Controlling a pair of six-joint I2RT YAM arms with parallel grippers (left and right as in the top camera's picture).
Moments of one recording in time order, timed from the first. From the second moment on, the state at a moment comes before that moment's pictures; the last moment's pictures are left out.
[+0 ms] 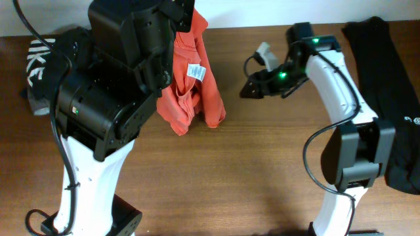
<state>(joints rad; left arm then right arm) -0.63 1.84 2.76 -0.99 -0.60 0.12 0.10 2.07 1.85 -1.23 -0.73 -0.28</state>
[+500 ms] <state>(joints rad) -0.63 1.84 2.76 -1.03 -0.60 0.14 0.44 2.07 1.66 -0.75 -0.42 -0.07</state>
